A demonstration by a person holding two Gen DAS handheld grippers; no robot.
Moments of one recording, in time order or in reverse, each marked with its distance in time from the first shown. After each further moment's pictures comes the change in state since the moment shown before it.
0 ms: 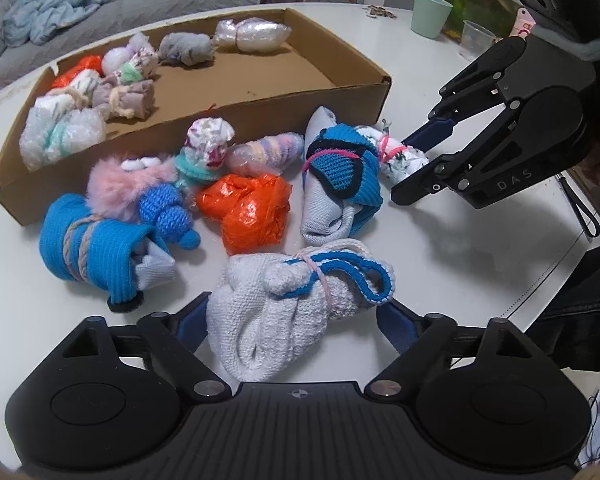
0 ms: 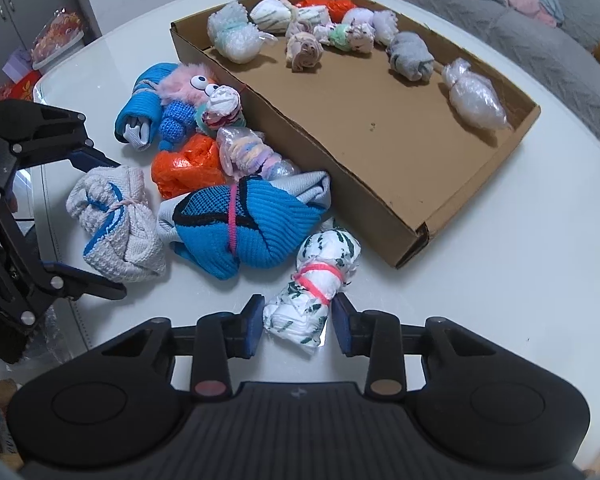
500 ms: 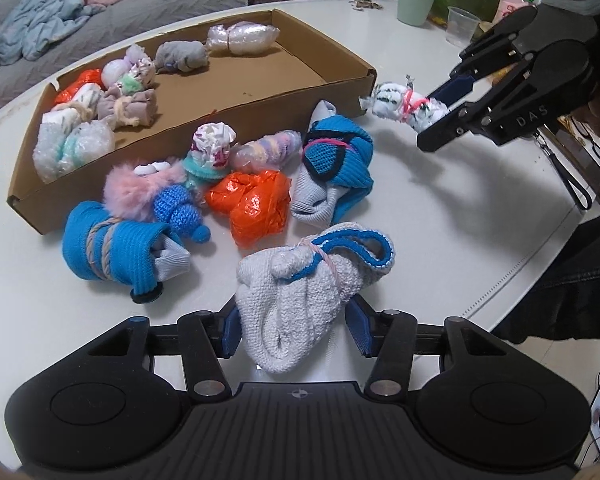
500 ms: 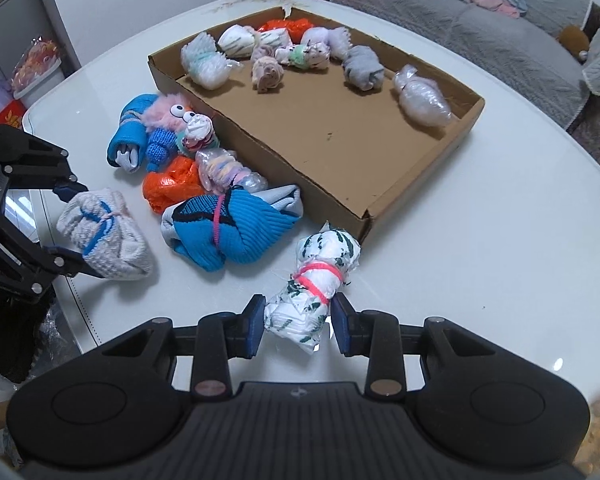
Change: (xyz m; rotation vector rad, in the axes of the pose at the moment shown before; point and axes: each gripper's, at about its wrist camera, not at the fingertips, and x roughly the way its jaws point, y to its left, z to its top) left arm -0.021 -0.003 -0.005 0.065 0.032 0.021; right arm -0.035 -0.015 -0.004 0.069 -0.042 -0.052
